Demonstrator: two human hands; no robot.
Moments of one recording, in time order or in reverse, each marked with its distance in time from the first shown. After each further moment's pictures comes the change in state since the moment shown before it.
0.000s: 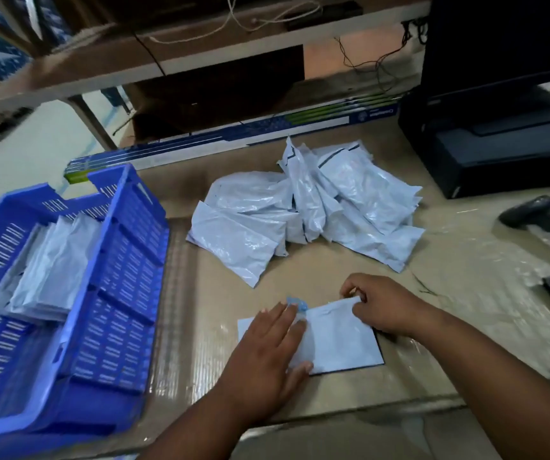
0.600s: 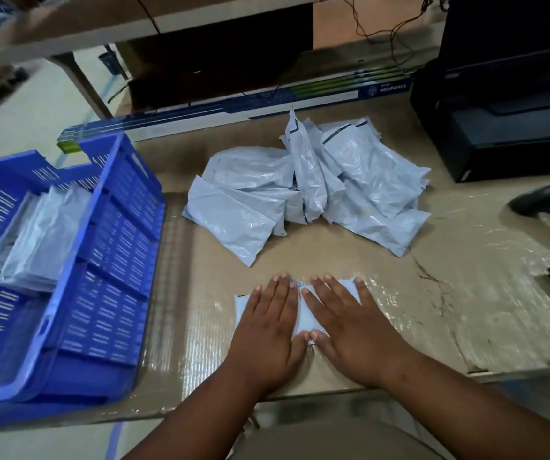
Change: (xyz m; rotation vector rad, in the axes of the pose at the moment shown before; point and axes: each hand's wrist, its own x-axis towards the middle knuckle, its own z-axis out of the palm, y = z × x) left_hand 0.012 0.007 0.029 0.124 -0.188 -0.221; right_hand -0.031 0.004 0.092 -0.666 0.175 -0.391
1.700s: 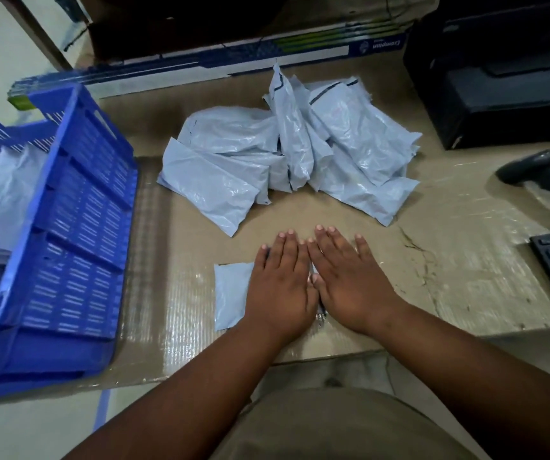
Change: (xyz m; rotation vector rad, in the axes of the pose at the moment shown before) left_hand 0.050 0.046 0.001 -0.030 -0.019 -0.104; right_hand 0.016 0.025 -0.004 -0.017 -0.018 0.150
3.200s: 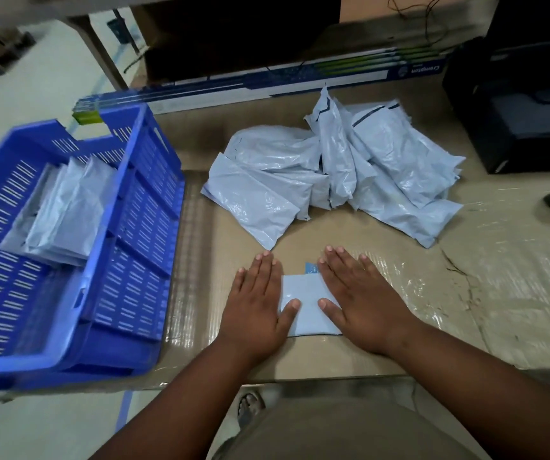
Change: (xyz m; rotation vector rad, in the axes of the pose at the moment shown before) left_hand -0.053 -0.104 -0.003 0.019 -0.041 -0.132; right_hand 0.018 -0.031 0.001 0.010 -0.017 -0.146
